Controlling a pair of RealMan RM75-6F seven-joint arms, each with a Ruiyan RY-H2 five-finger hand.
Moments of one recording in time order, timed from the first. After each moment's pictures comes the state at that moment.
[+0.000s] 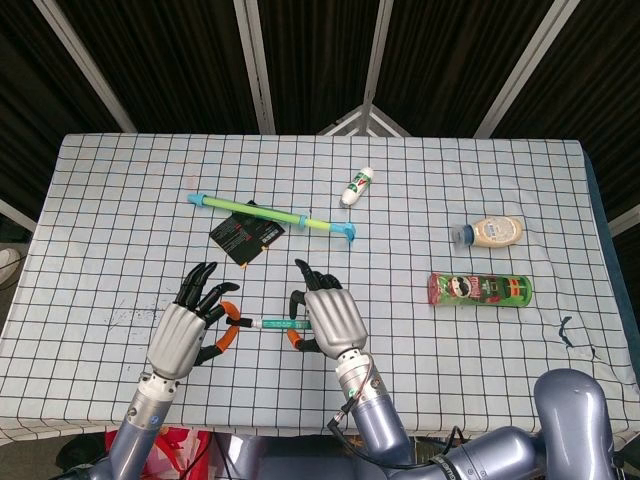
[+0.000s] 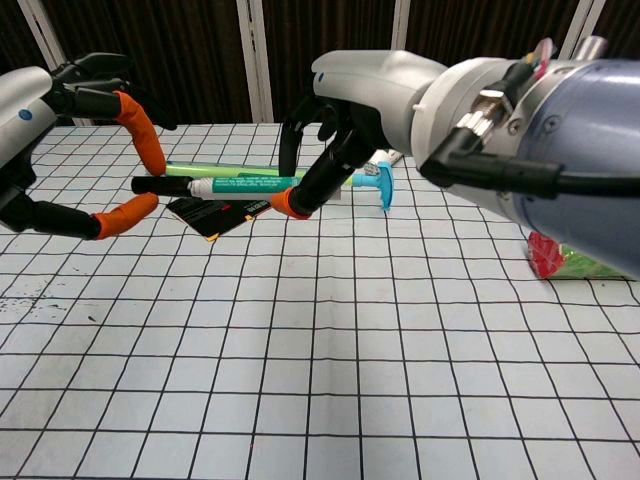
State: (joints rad) left arm -0.35 -1.68 -0.08 -1.58 1.74 1.52 0.24; right arm 0.94 -1.79 0.40 -2.16 -0.57 1.58 -0.88
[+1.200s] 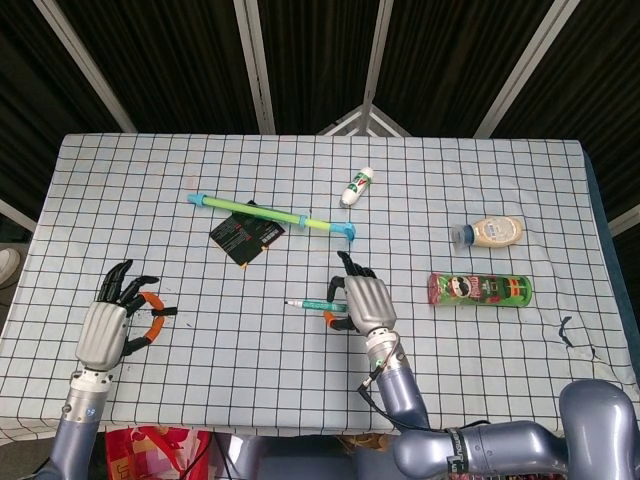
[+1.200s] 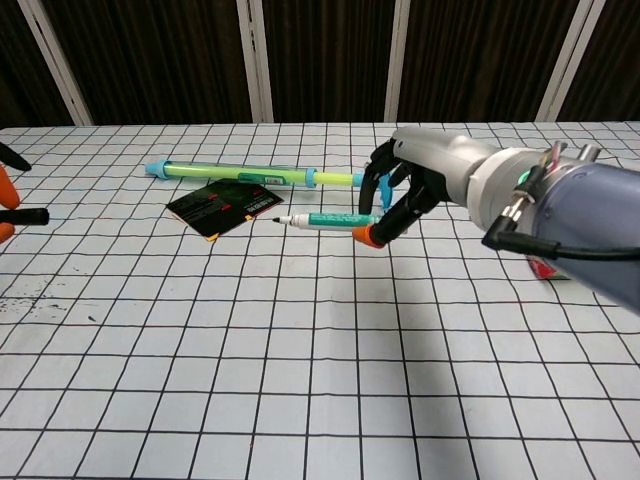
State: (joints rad) left arm -0.25 -1.59 -0.06 -1.31 1.59 1.56 -0.09; right arm 0.84 -1.73 0.34 -1.89 -0.56 1.36 -0.64
